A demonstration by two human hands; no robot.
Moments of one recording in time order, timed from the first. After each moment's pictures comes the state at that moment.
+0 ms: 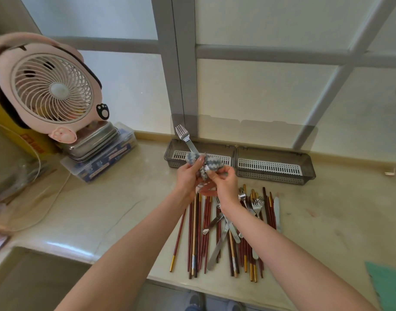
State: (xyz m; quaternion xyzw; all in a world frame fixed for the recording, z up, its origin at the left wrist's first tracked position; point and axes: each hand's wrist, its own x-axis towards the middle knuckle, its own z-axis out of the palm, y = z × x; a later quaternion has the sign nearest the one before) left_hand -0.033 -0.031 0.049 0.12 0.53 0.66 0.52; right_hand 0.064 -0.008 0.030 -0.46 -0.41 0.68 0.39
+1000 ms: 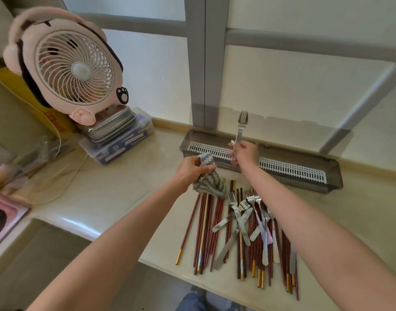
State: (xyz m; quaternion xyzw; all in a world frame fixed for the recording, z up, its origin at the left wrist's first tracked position) left_hand -0.079 -0.037 0.048 0.29 0.74 0.41 0.45; right_hand 0.027 0.095 0.021 -0.56 -0.56 0.54 0.28
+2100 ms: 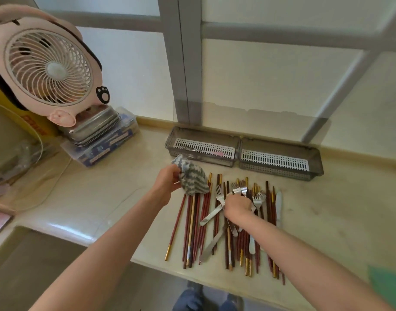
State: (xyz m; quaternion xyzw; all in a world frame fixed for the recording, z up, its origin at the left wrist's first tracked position) left_hand -0.070 -0.058 0.019 0.09 0.65 0.56 0.50; right_hand 0.101 0.017 -0.068 -0.49 -0.83 0.10 -0.25
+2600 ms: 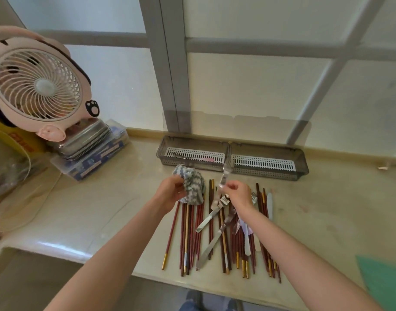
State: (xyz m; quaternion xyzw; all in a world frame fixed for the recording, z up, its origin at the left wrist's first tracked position) left_hand -0.057 -0.053 0.013 0.11 0.60 0.55 0.57; right_hand 0.122 0.022 -0.020 -0.57 -0.58 0.53 0.23
